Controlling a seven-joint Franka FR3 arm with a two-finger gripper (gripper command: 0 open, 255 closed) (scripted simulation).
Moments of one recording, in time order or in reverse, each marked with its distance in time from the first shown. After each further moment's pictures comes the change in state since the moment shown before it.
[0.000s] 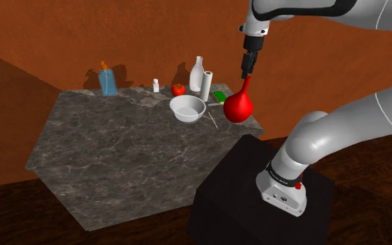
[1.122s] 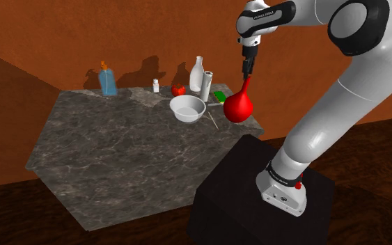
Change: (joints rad) arm -0.072 0.444 -0.201 0.211 -0.101 0.208 -0.273
